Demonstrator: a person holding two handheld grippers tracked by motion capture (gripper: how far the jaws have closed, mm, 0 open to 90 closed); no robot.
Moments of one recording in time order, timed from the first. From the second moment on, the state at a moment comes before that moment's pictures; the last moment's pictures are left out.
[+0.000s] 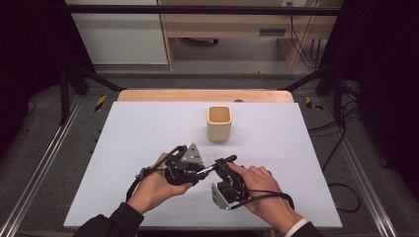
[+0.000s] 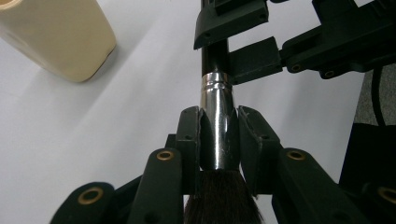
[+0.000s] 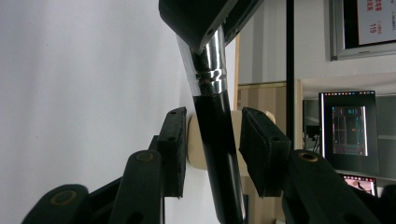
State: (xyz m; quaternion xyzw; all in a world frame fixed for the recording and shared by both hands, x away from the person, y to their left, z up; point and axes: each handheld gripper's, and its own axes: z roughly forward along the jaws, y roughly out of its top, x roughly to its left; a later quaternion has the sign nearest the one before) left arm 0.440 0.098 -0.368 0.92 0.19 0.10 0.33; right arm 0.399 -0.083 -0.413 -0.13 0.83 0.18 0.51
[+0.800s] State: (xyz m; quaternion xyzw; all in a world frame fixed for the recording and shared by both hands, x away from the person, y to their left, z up) left arm 0.440 0.100 -0.369 0.92 0.19 0.10 0.33; right arm 0.399 -0.080 -0.414 -0.15 0.83 0.17 0.51
